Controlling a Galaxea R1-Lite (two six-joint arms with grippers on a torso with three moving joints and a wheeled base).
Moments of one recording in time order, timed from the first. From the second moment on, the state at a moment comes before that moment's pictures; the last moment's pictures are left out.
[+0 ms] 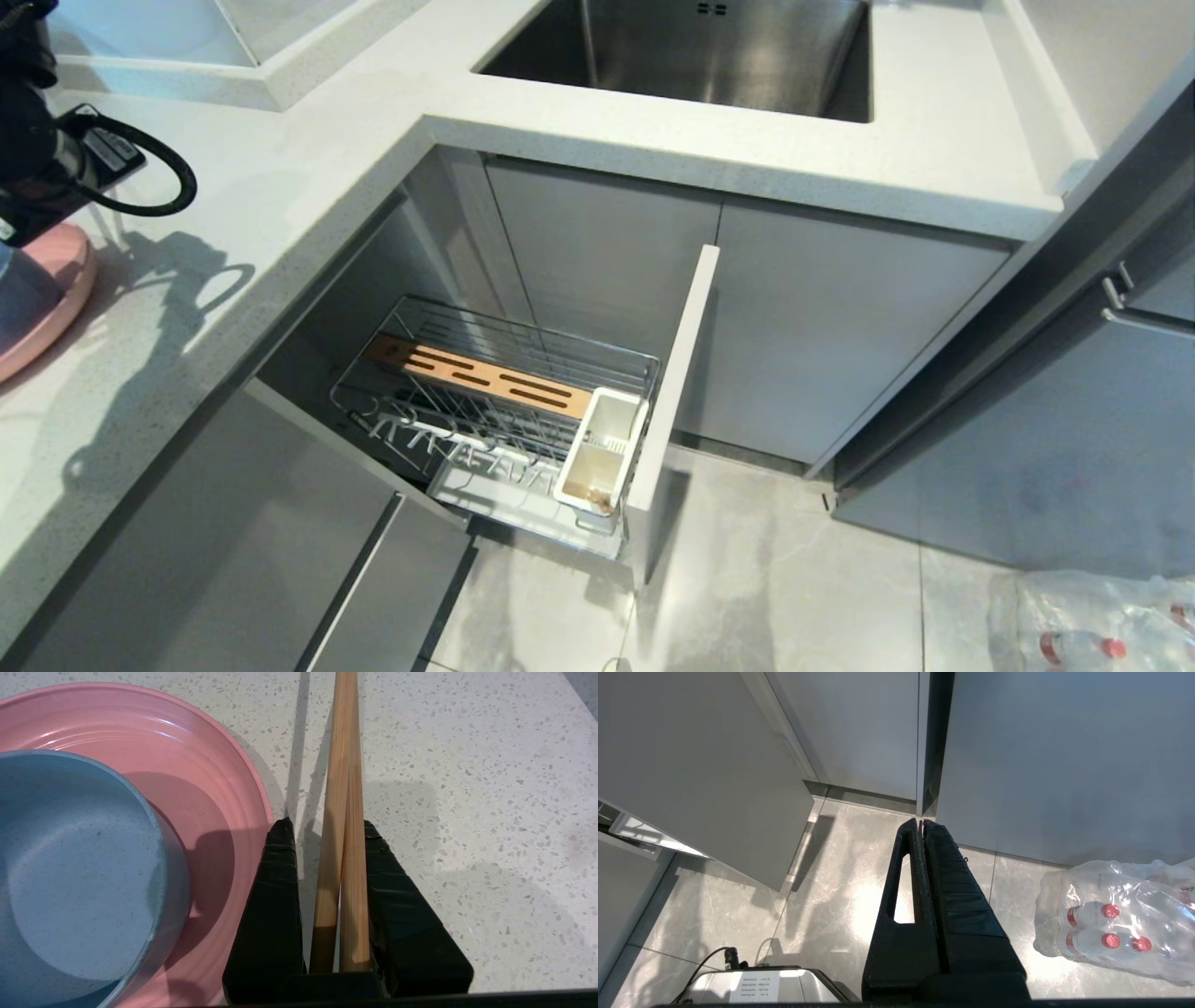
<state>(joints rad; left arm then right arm) 0.12 1.77 -1.94 0.46 0.63 -0.58 0.00 0.00 0.00 0.00 -0.02 0.05</state>
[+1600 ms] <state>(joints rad) 0.11 1.80 -1.94 0.43 0.63 -0.62 0.00 0.00 0.00 0.00 -0.02 0.05</state>
